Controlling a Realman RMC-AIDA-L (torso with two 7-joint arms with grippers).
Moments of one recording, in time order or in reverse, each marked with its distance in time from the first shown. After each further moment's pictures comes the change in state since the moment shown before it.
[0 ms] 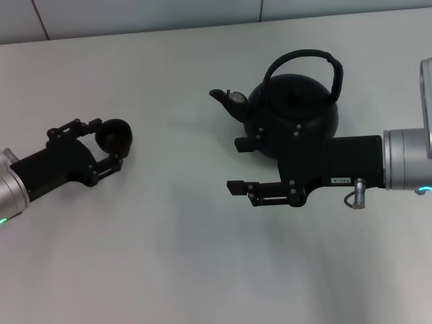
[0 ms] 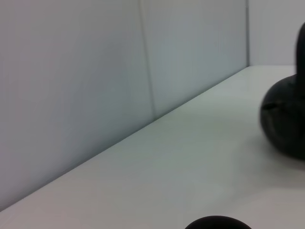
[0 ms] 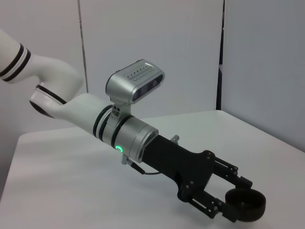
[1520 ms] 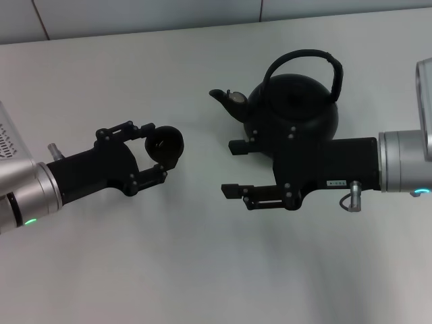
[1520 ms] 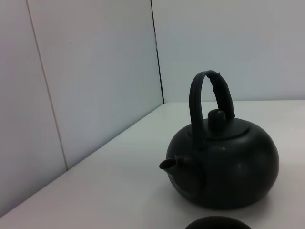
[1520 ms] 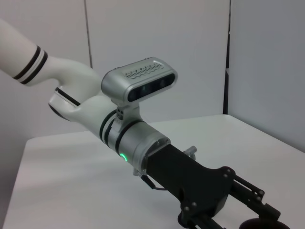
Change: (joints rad) left arm -0.049 -0.006 0.140 -0.005 -0.009 0.151 -0.015; right arm 0.000 0.000 -0.022 0.002 0.020 -0.001 -0.002
